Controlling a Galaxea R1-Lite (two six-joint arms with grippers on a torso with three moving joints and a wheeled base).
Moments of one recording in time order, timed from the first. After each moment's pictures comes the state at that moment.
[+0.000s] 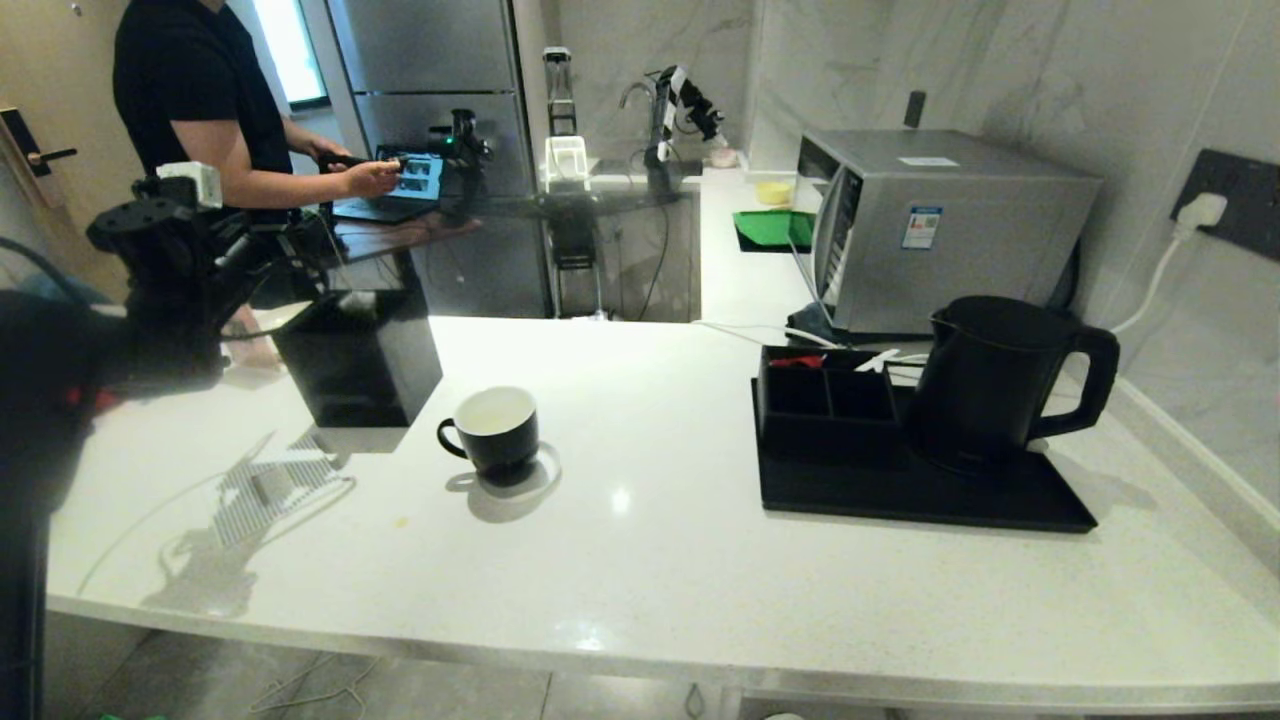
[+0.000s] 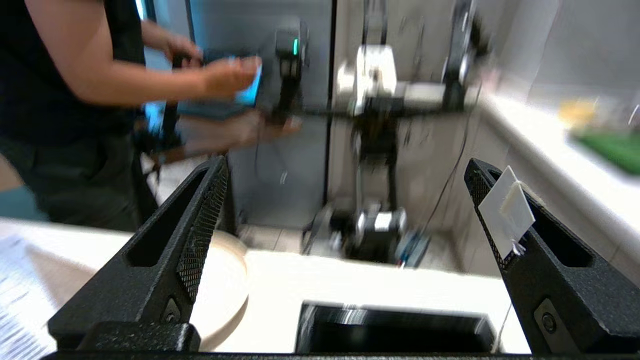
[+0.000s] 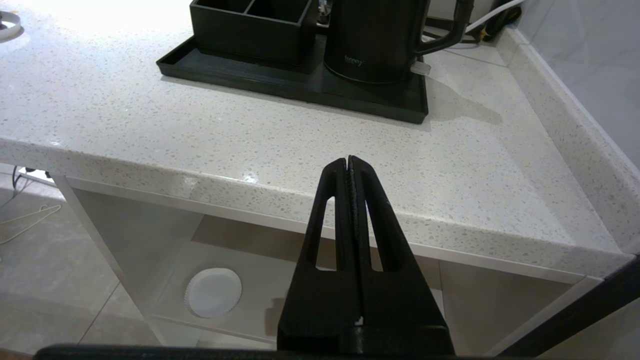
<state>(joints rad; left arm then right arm) 0.29 2.40 -1.77 -0.91 -0.20 -0.14 0.00 0.00 0.00 0.01 0.06 -0.10</state>
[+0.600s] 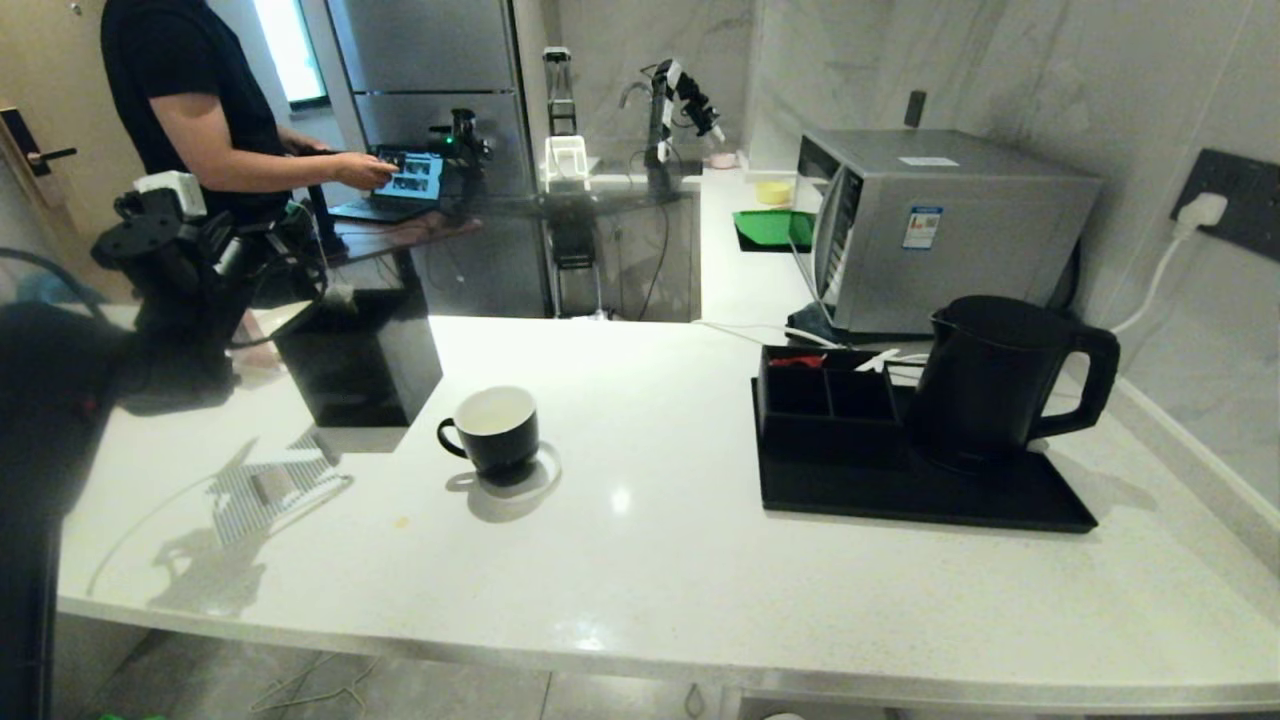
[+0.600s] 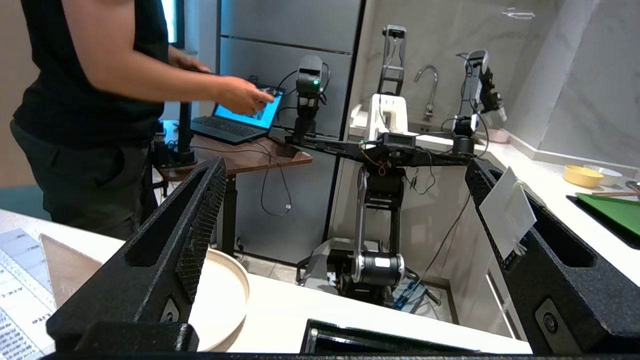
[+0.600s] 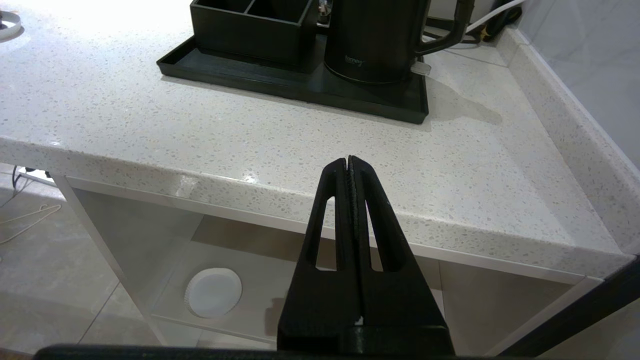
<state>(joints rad) 0.29 2.43 -1.73 -1.07 -0.10 -0.23 0.00 0.00 0.00 0.01 0.06 -0.10</state>
